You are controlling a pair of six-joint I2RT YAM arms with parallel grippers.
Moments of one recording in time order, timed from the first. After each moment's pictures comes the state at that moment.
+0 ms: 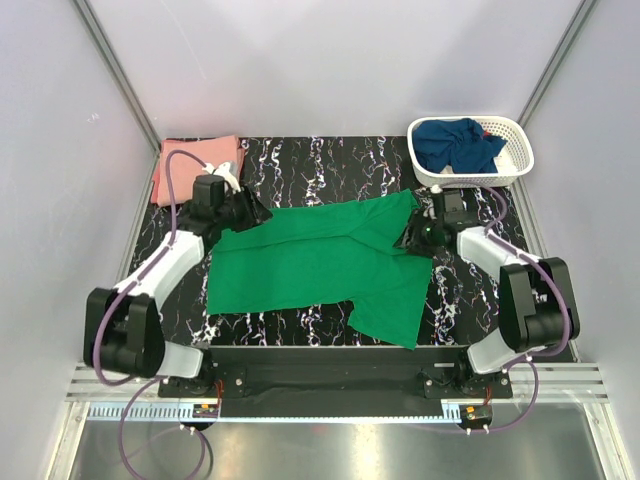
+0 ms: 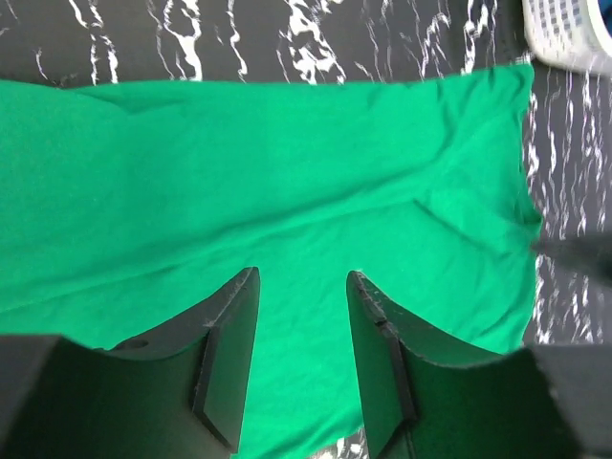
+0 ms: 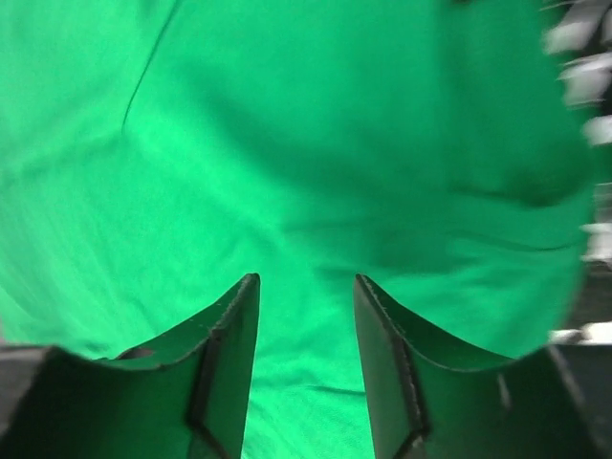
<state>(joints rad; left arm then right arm) -0.19 1.36 0.92 -0.18 0.28 -0.50 0.13 1.56 0.88 -0.26 -0.27 0.53</state>
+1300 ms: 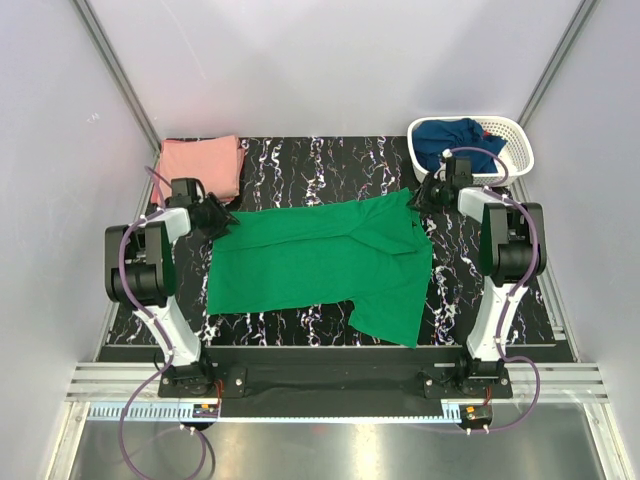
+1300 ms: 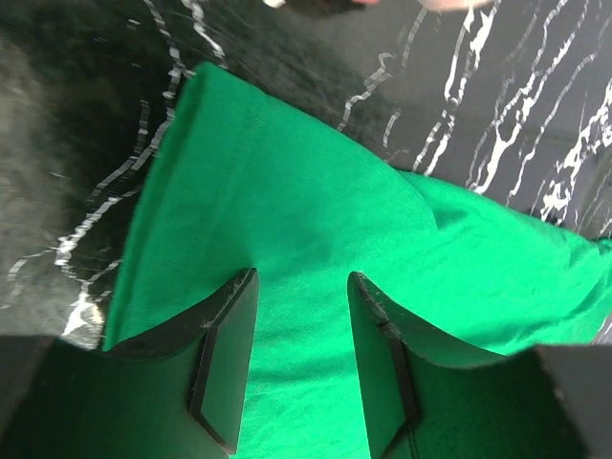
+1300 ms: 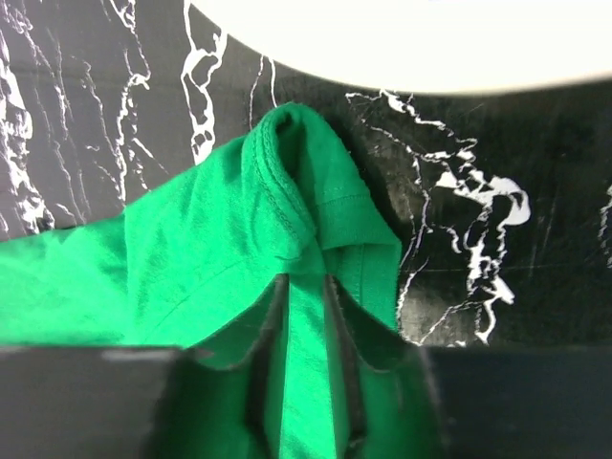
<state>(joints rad) 0.12 1.84 1.07 -0.18 0.32 -0.62 0.00 2.05 1.33 -0.11 -0.35 0.42</state>
